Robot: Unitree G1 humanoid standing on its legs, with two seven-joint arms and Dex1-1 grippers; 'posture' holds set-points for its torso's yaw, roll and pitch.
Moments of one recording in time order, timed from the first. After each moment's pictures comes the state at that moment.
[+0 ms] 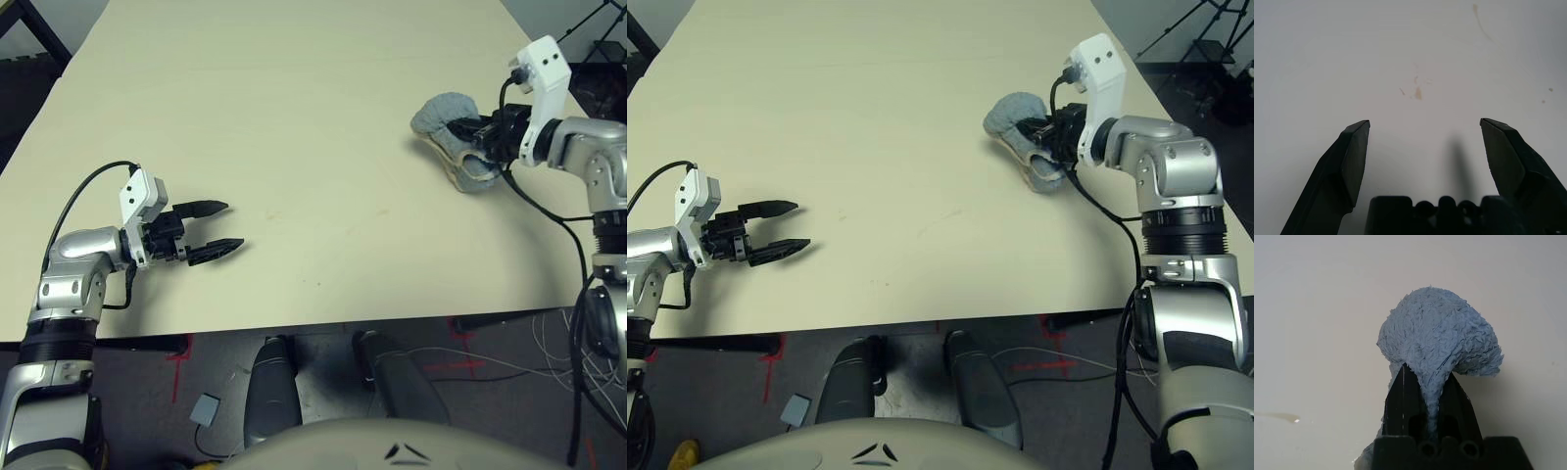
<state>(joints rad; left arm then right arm) -0.30 0.79 0.13 0.30 -0.42 0.14 -1.30 -0.78 -0.67 -0.06 0.26 0.32 0.83 0.78</state>
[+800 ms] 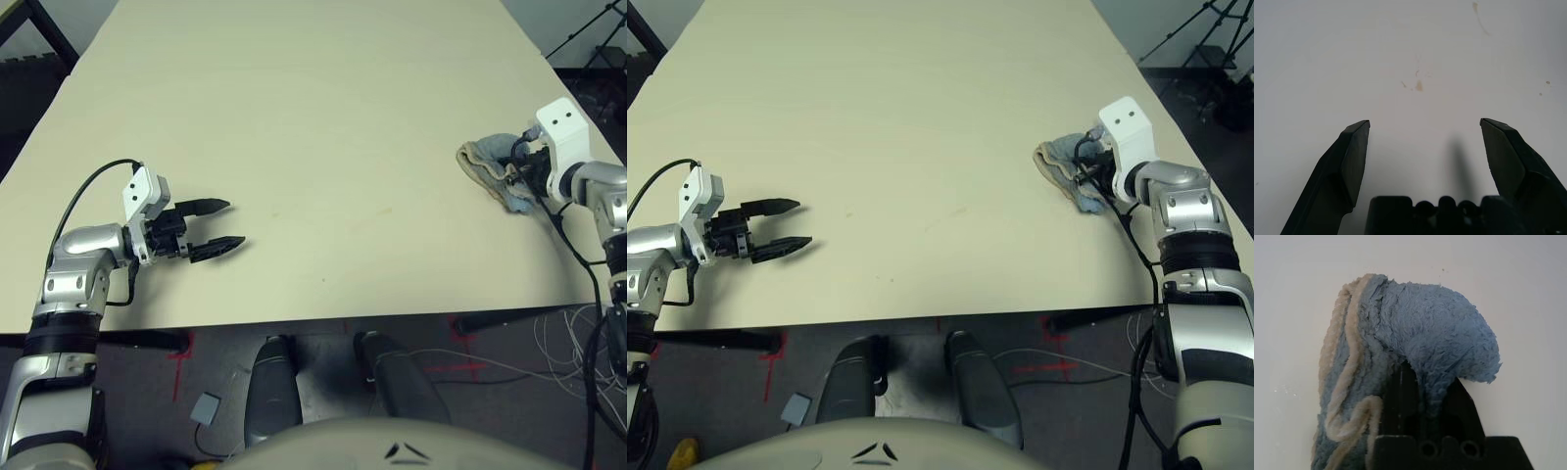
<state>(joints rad) -0.31 0.79 0.12 0.33 -0.42 0.12 -1.31 -0.73 -0.72 -0.02 0.74 0.05 0.26 0.62</state>
